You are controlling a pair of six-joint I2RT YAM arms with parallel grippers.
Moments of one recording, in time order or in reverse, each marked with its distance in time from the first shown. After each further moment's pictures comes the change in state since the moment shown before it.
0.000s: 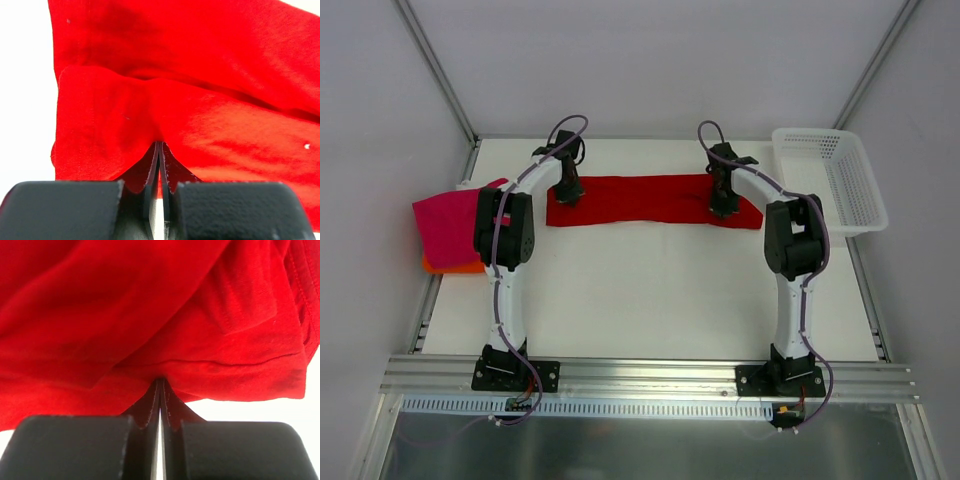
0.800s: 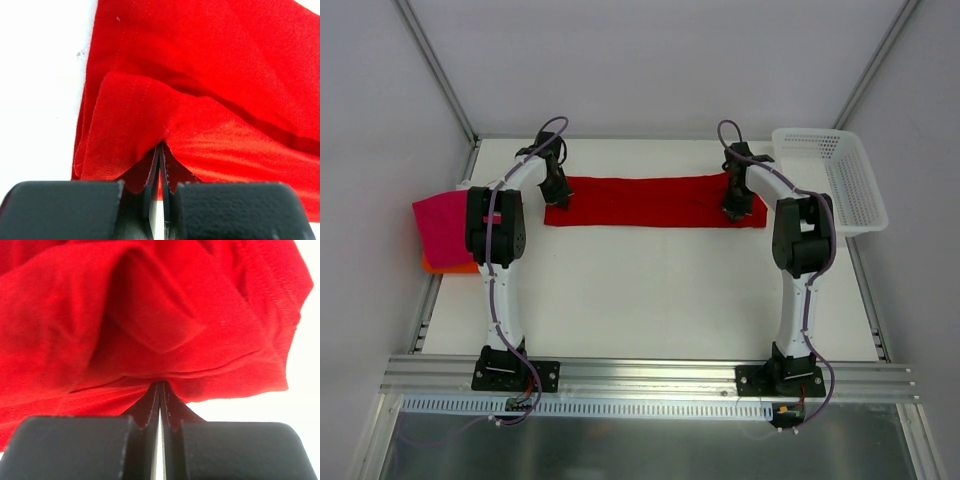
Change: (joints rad) left arm 0.103 0.012 -0.020 -0.009 0.128 0.006; right arm -0.091 0.014 0.001 -0.059 -0.041 0.016
